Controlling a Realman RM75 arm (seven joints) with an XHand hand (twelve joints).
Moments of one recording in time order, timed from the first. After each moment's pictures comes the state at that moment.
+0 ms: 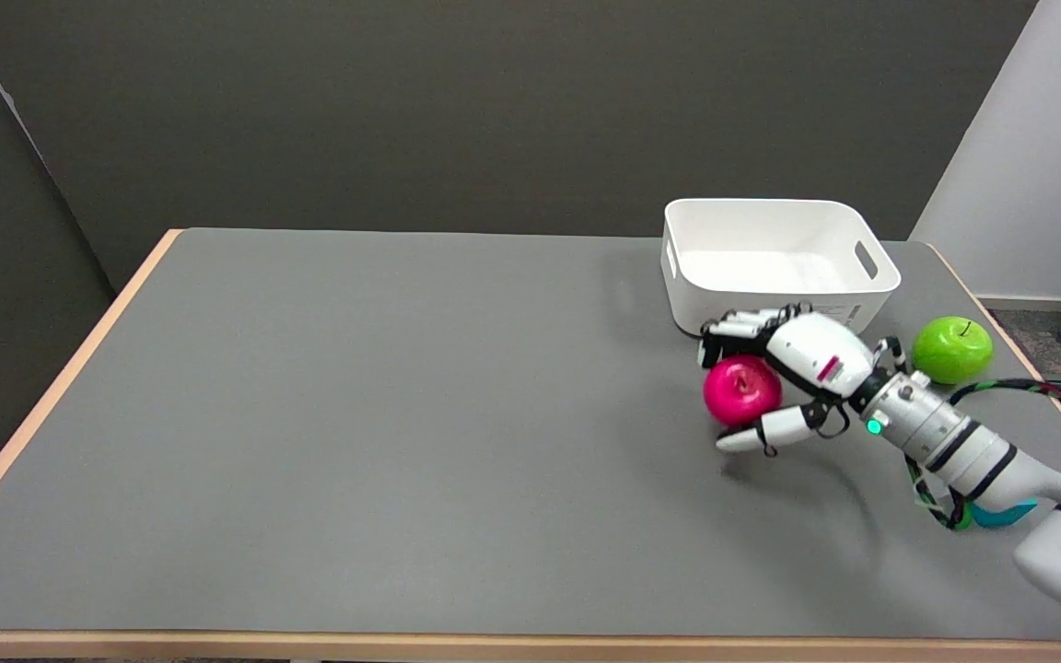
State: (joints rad) arm -0.22 -0.69 -1.76 1.14 0.24 0.86 0.80
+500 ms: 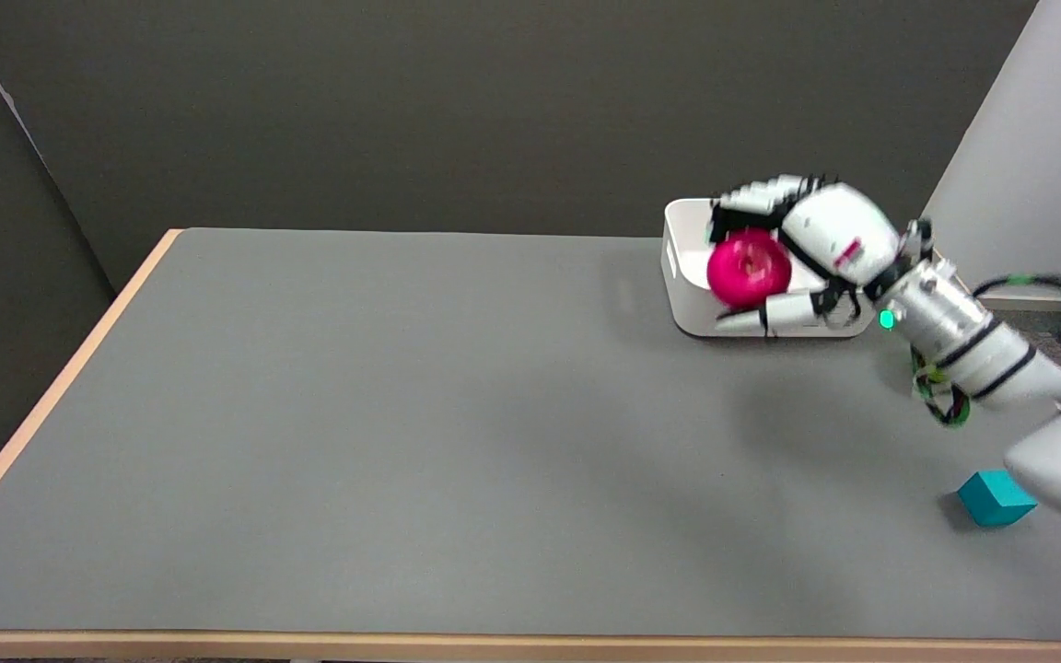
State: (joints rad) arm -0.13 -0.65 -1.59 1.30 0.21 0.78 0.78
